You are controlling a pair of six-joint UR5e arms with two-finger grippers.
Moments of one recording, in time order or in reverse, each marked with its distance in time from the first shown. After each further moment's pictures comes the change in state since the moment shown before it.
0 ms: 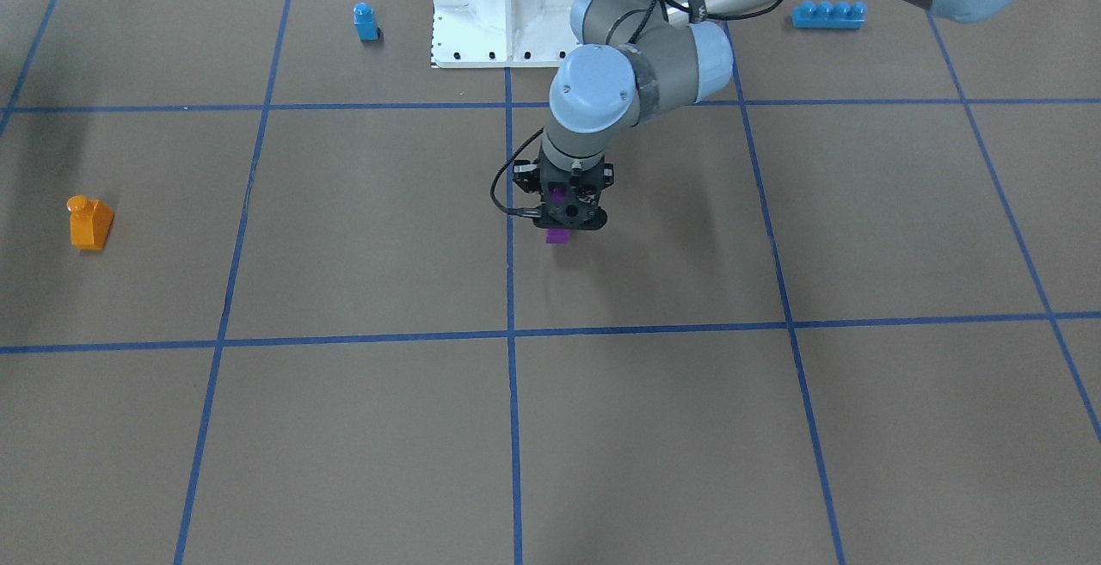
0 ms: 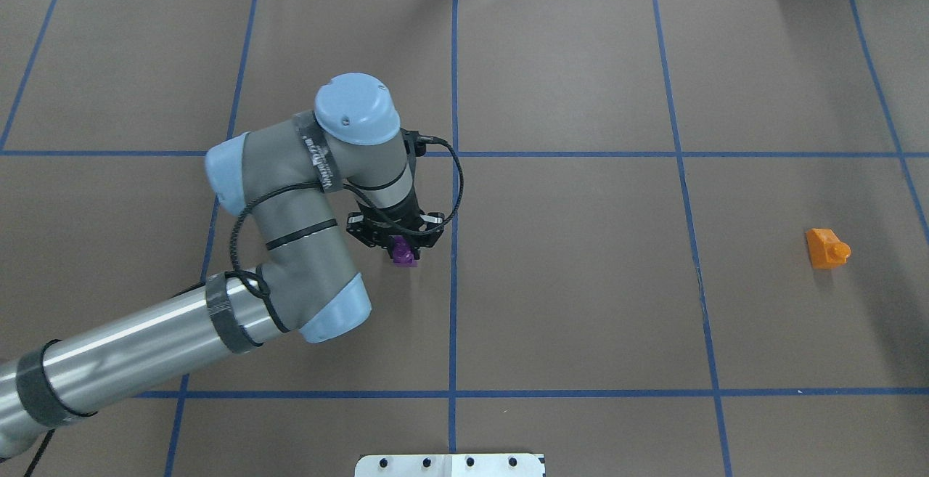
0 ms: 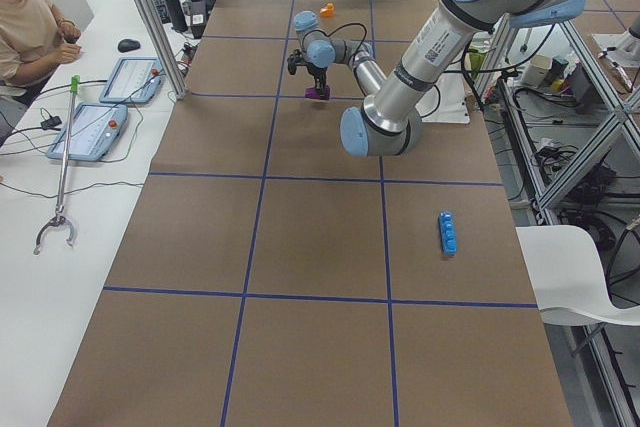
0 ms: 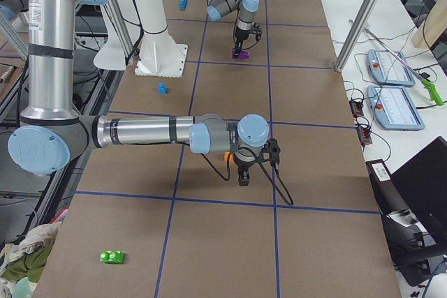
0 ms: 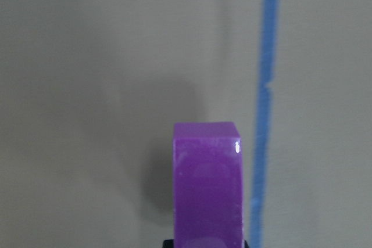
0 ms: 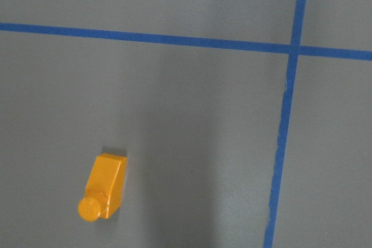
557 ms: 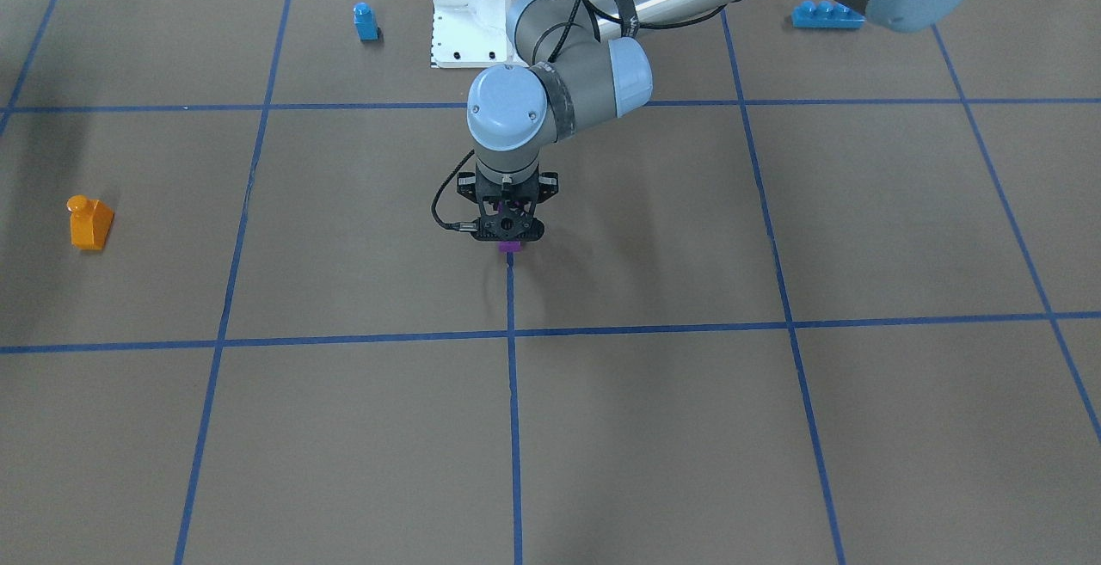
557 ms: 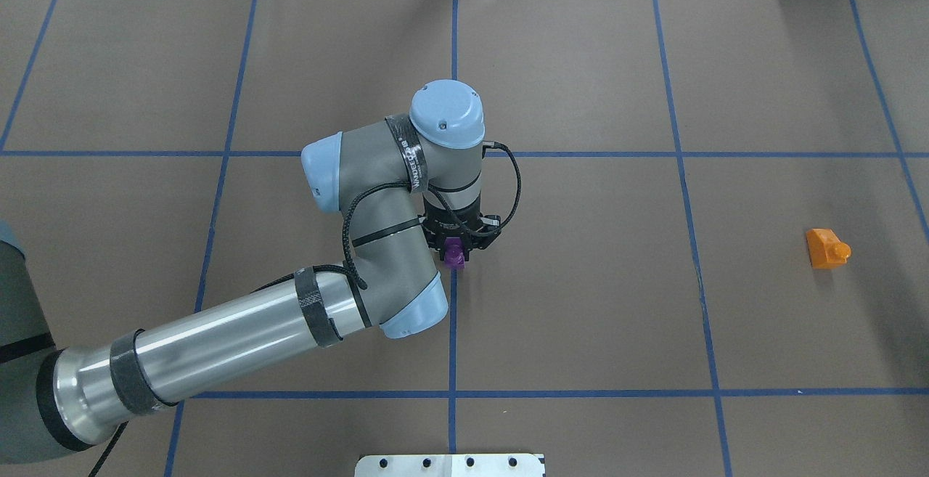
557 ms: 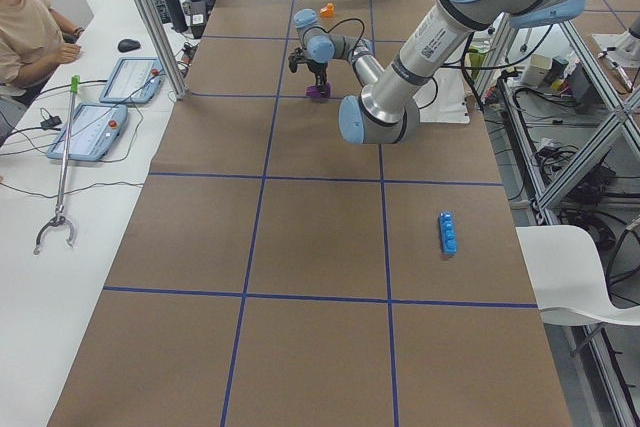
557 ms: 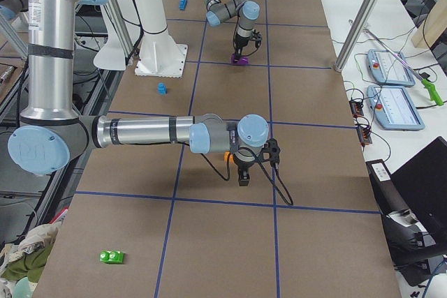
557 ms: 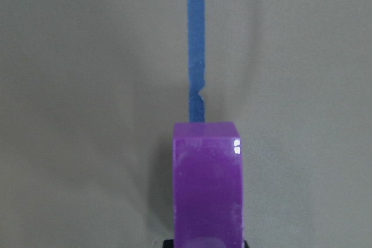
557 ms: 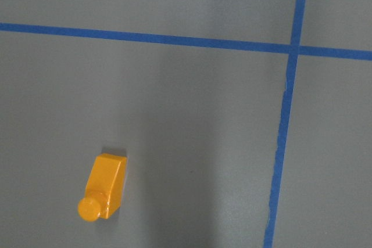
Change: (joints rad) left arm 0.017 -0.043 0.073 0.001 0.007 -0.016; right arm 0.000 0.000 0.000 0.000 0.000 0.001
